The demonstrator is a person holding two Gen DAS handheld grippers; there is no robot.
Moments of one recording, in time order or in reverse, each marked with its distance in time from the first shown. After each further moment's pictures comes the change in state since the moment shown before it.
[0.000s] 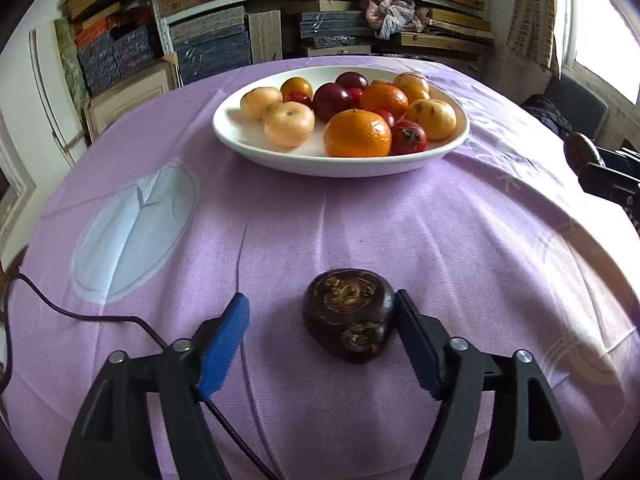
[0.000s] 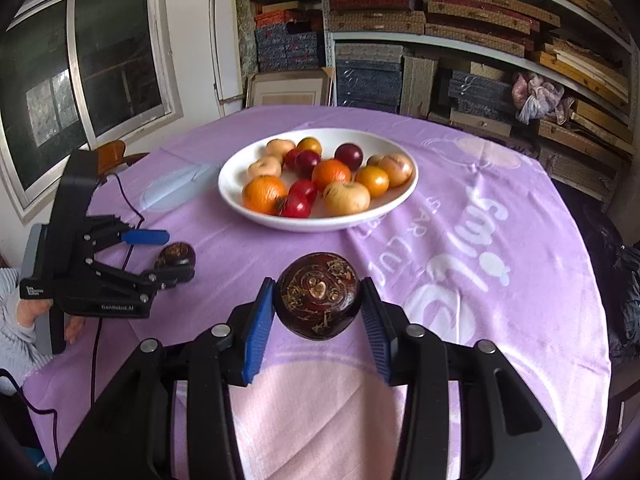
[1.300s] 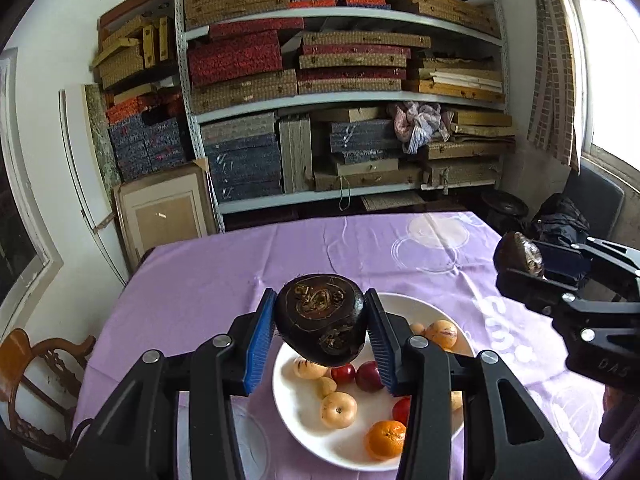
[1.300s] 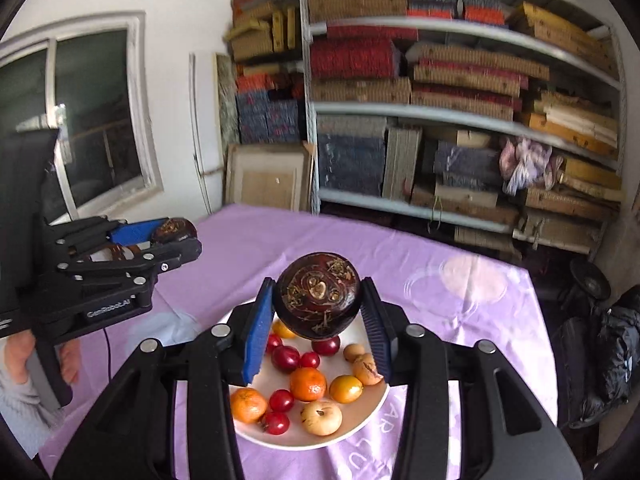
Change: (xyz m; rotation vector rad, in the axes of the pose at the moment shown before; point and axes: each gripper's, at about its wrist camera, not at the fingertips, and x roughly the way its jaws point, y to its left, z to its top) left arm -0.082 0.007 0.227 -0.009 -0.305 0.118; right arm 0.039 -0.025 0.193 0.043 -0.111 -0.048
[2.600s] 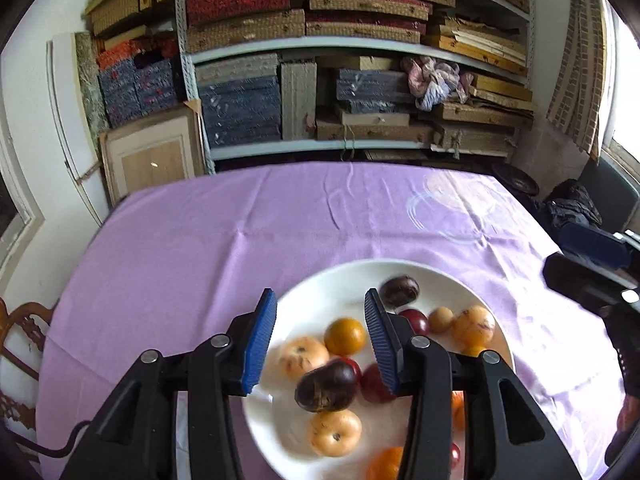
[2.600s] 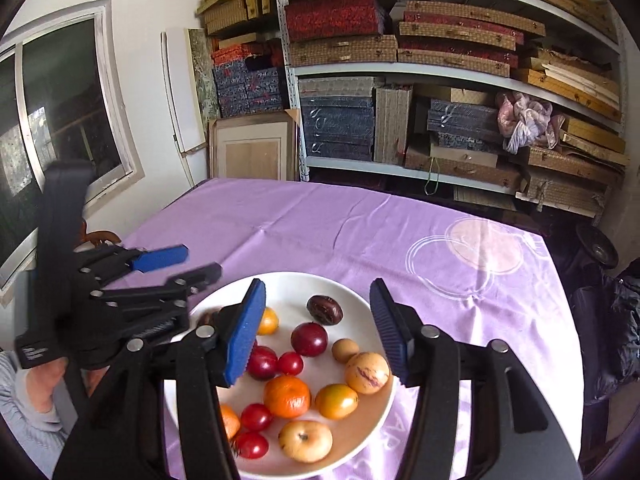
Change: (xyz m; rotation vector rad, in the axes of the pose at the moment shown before) left arm 0.098 0.012 -0.021 -0.061 0.167 -0.025; right arm 0.036 -0.028 -0.006 0.059 0.045 0.003
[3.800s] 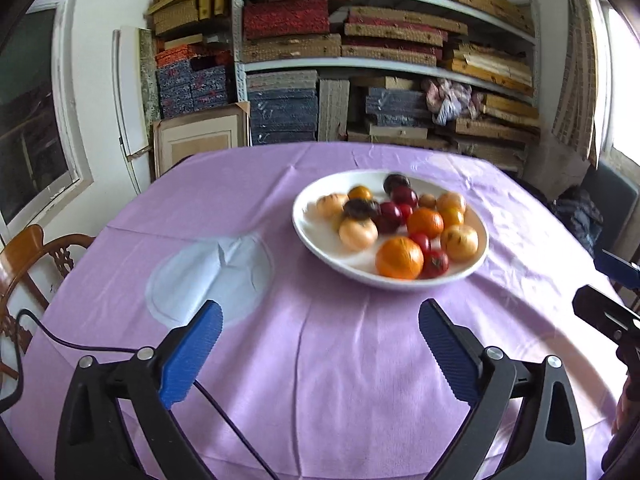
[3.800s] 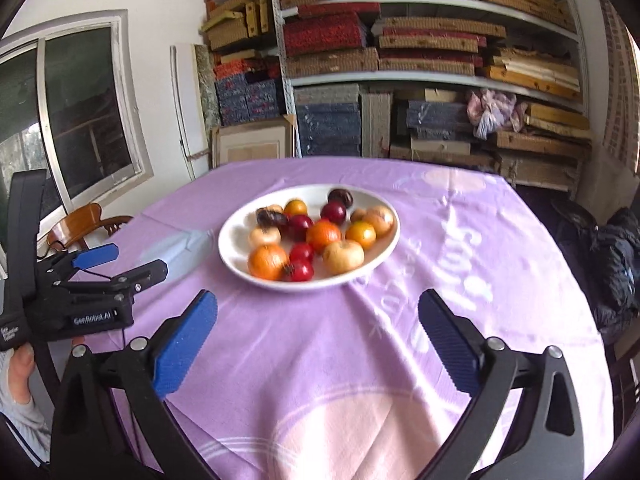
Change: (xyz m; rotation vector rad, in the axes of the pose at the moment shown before) left arm -0.132 -0.014 -0.194 -0.069 -0.114 0.110; right arm -0.112 0.063 -0.192 0.038 -0.048 -0.061
